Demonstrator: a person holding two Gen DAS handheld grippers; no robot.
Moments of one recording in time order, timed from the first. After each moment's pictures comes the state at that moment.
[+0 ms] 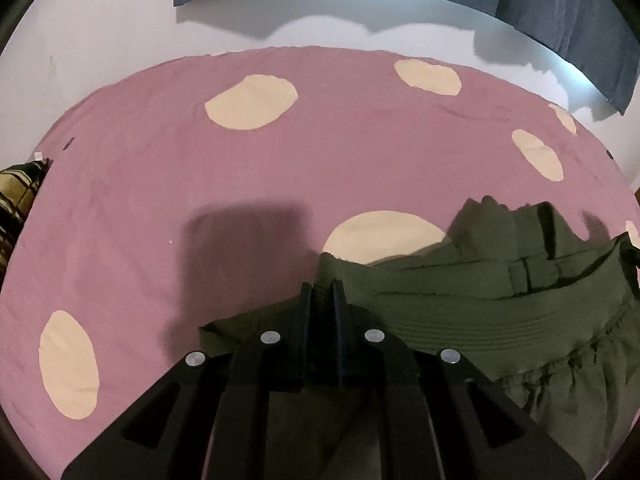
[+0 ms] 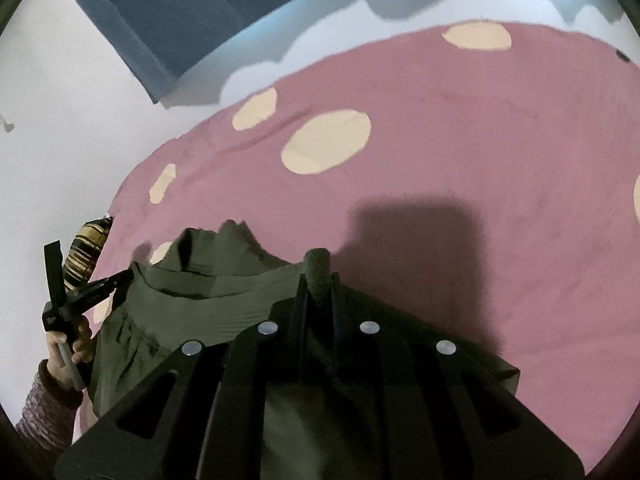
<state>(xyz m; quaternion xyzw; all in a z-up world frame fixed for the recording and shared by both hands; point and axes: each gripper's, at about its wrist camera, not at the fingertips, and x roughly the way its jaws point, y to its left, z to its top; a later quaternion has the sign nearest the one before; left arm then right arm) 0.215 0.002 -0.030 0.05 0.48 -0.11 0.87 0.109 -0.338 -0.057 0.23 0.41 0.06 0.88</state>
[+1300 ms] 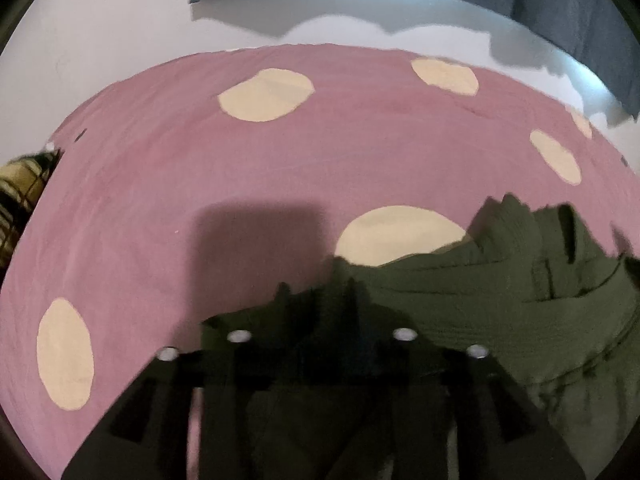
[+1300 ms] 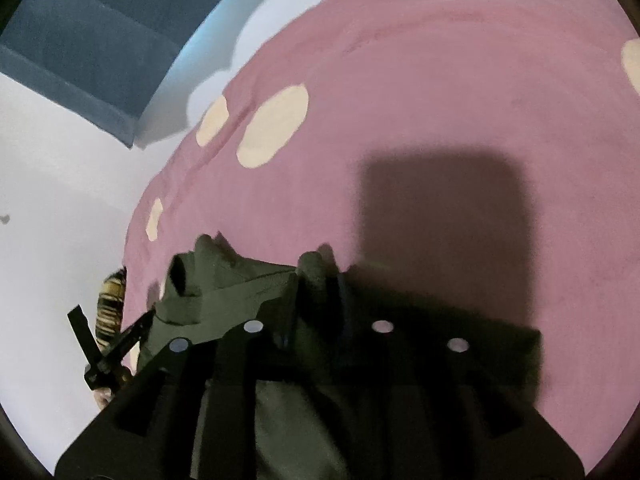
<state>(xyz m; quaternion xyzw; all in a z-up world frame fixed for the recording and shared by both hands) 0.210 0.006 -0.033 0.04 0.47 -0.08 0.88 0.102 -0.366 -0.087 0.37 0.41 0.04 0.83</state>
